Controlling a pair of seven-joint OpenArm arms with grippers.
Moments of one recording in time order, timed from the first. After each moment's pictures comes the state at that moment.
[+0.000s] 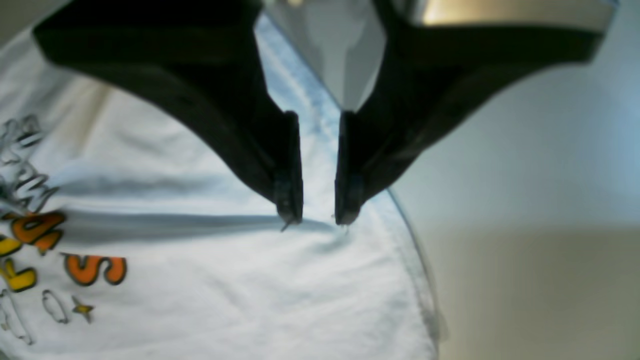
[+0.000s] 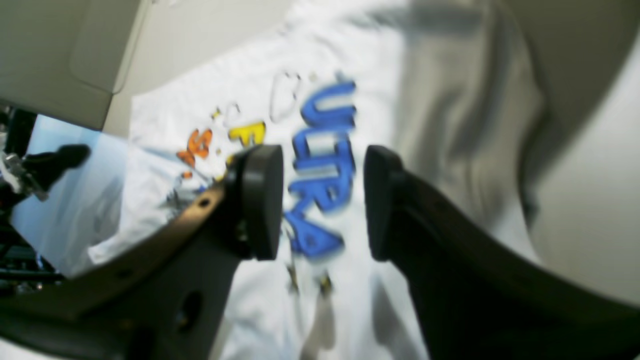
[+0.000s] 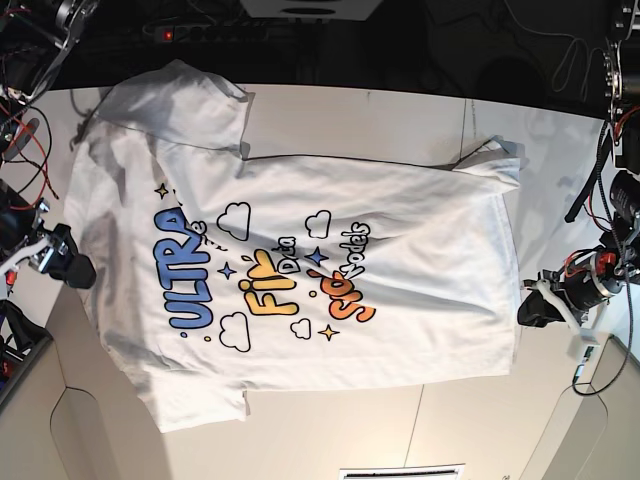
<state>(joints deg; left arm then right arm) -18.2 -31.9 -1.4 52.8 -31.9 -34.1 26.8 4.6 15.9 36.1 79.2 53.9 32.4 -66.4</state>
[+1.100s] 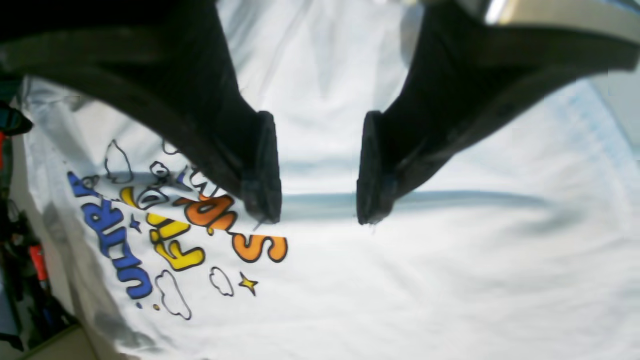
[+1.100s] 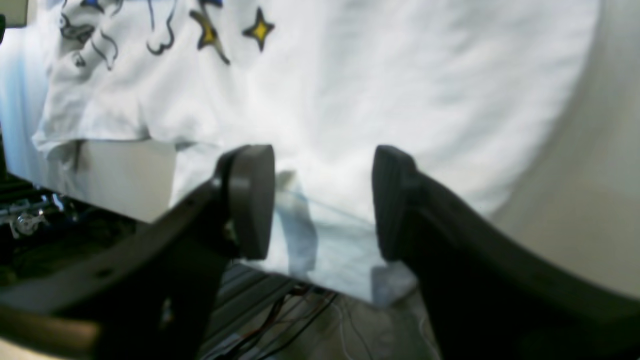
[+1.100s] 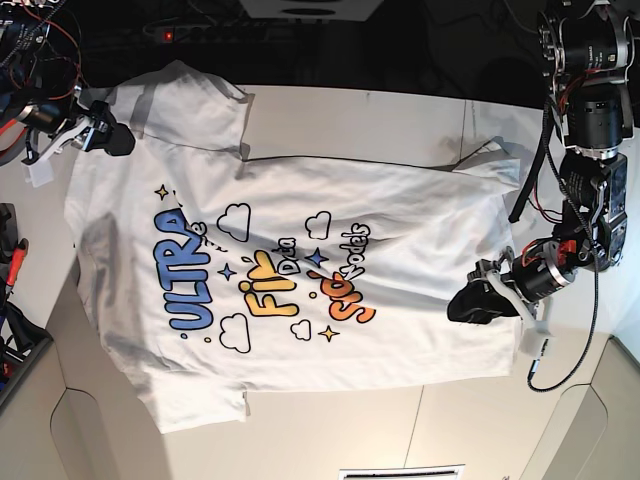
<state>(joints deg) -13.3 -19.4 -10.6 62.4 -36.9 -38.7 37.1 -14.2 14.9 33.3 78.0 52.3 32.0 -67.3</state>
